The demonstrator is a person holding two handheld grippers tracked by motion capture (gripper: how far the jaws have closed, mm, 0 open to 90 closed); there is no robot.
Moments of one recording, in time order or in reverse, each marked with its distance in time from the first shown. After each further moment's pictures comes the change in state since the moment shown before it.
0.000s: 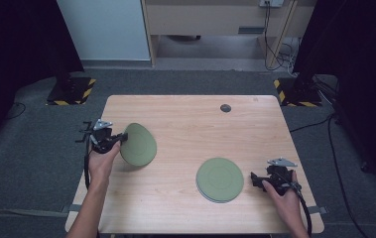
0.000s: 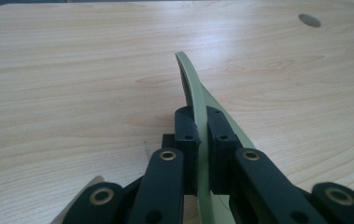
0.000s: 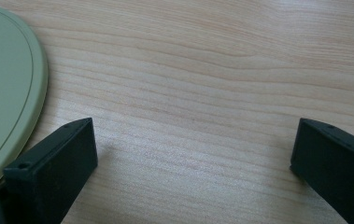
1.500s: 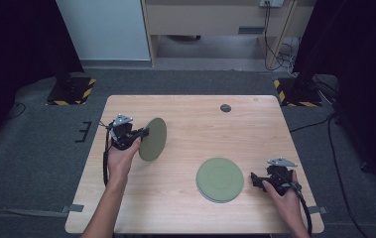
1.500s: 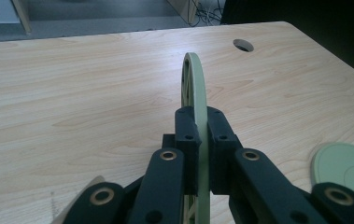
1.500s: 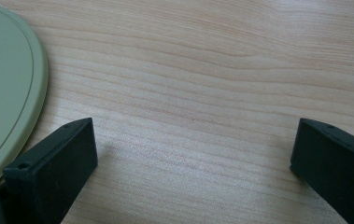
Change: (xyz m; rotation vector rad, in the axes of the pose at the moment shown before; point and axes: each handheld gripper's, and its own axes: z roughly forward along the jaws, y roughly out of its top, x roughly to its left) left arm -0.067 0.028 0.003 -0.063 -0.115 0.041; right arm 0.000 0.000 0.000 0.000 0.002 -0.001
